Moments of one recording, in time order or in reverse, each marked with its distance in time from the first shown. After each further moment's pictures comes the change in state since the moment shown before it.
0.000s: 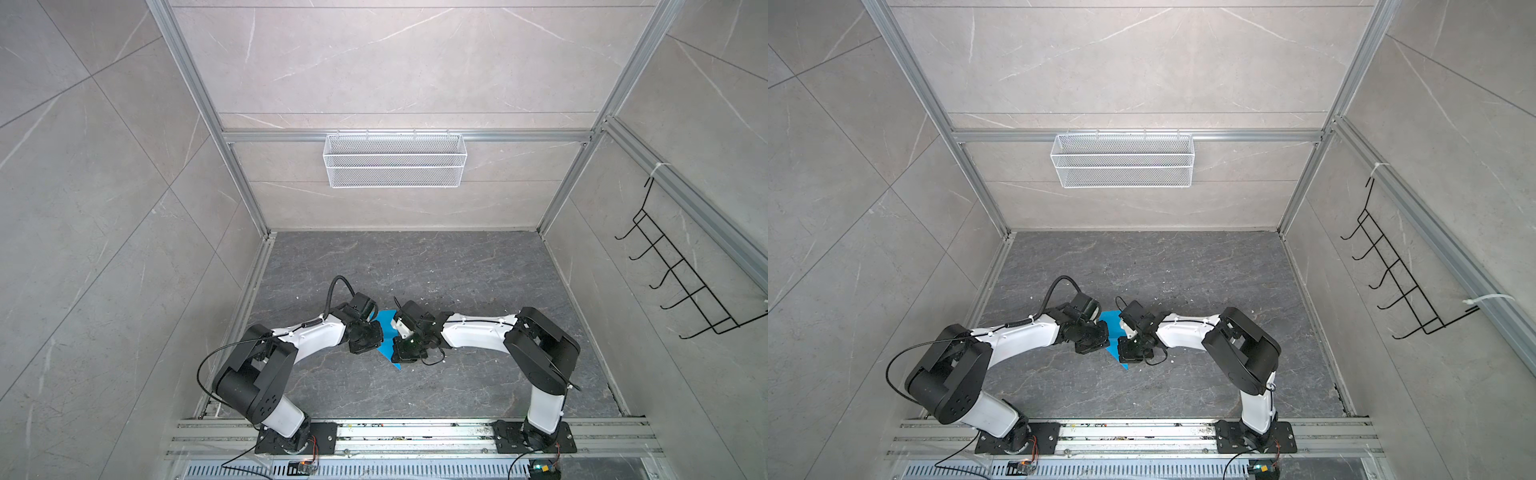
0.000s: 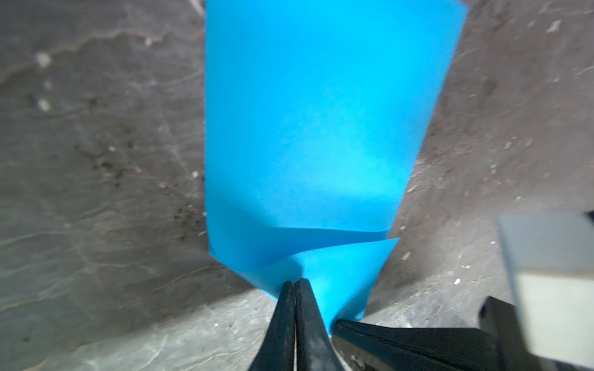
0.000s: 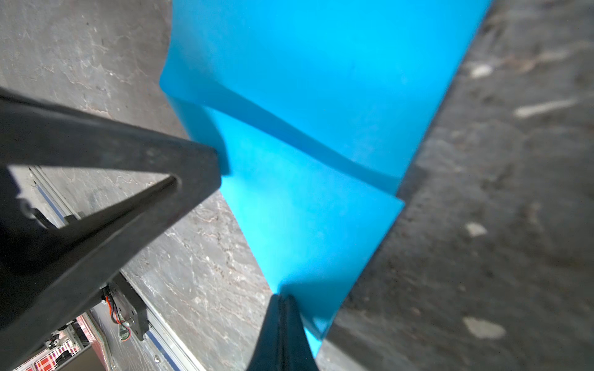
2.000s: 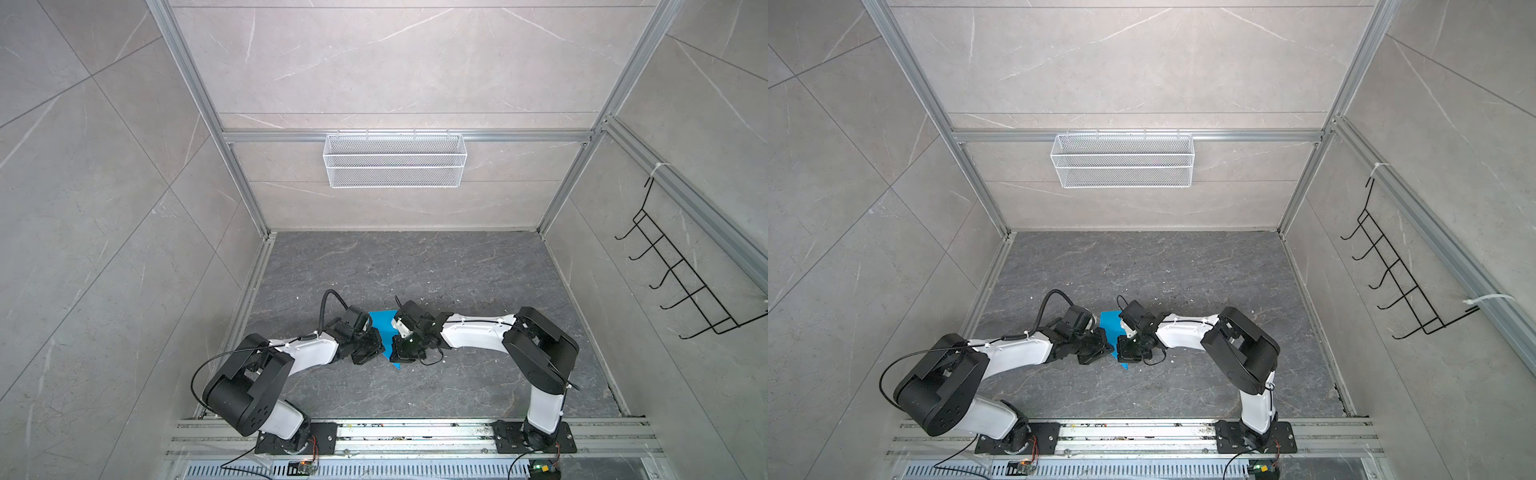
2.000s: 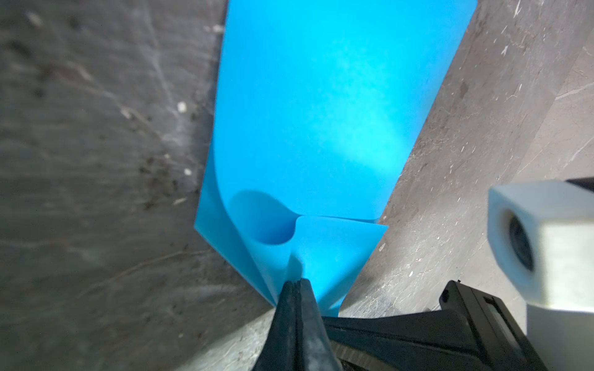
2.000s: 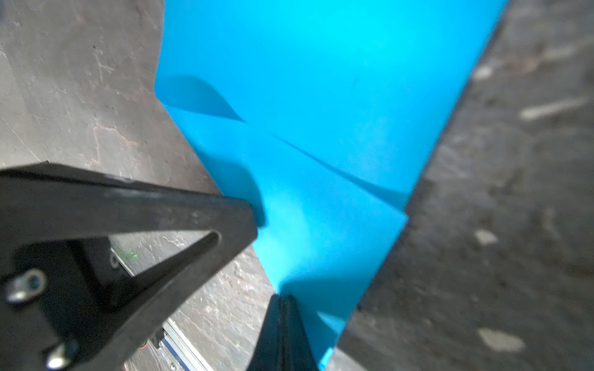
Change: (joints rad) left arm -0.002 -0.069 -0.217 0.326 0.090 -0.227; right arm 0.000 -0.002 -0.014 0.030 -0.017 0.069
